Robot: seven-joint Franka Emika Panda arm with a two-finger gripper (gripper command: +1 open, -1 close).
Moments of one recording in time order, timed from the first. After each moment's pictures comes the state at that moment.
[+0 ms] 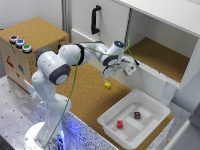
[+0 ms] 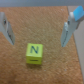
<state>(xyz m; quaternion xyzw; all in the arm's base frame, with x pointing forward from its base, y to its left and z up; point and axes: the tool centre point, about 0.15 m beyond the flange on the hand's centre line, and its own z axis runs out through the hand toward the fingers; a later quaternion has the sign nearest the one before) 0.490 -0.088 0.277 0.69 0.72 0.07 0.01</state>
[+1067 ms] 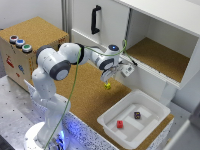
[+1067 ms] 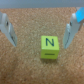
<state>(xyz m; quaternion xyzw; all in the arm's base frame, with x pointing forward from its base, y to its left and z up) 0.450 -0.087 0.244 0.71 0.70 0.09 0.02</state>
